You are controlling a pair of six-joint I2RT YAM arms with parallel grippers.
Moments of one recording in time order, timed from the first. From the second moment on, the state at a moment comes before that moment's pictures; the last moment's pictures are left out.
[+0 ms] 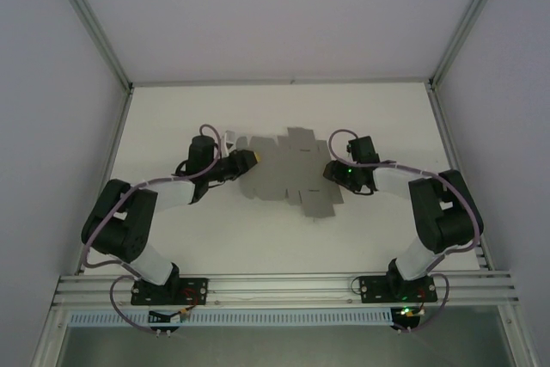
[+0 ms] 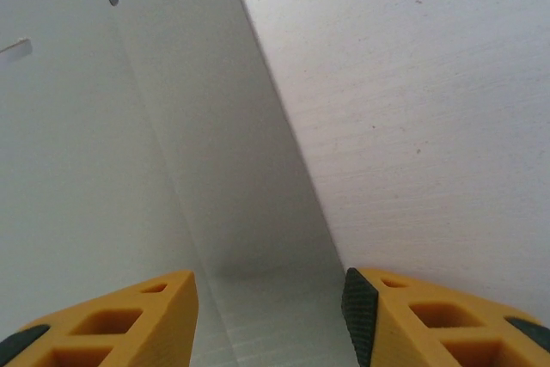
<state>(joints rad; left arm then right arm) -0.33 1.57 0.67 0.43 0.63 -0.88 0.31 1.63 0.75 -0.13 -0.25 0.65</state>
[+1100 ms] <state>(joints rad) -0.34 1.11 0.88 0.14 0.83 -0.83 0.11 1.01 0.96 -0.61 -0.68 0.33</state>
